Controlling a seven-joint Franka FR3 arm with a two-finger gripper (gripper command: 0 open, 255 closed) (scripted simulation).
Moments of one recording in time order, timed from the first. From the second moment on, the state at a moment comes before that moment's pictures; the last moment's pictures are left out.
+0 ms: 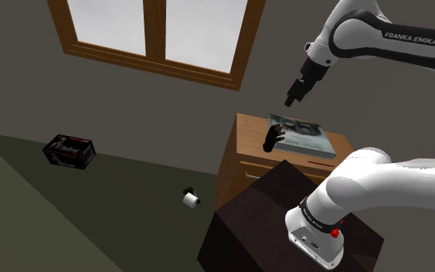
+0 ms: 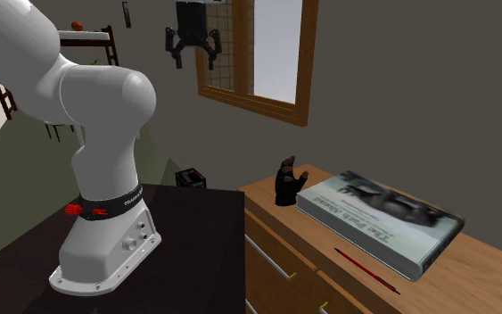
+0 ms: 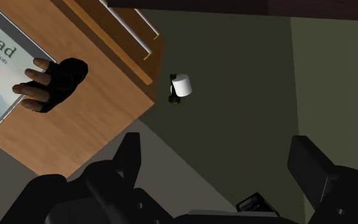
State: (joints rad) arm -0.04 -0.84 -0.24 -2.55 -0.12 1.78 -0.23
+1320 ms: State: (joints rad) arm 0.05 -0.32 -0.82 -2.60 -0.19 2.38 -0.88
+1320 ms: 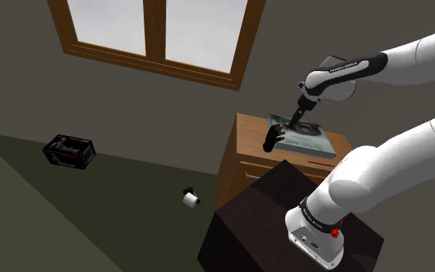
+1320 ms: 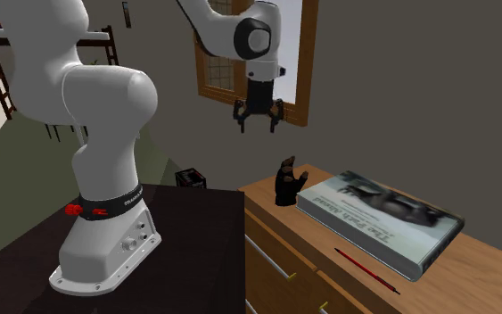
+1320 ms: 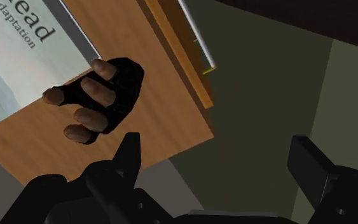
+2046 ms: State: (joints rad) arm 0.00 0.37 -0.83 -2.29 0.63 2.47 -1.71
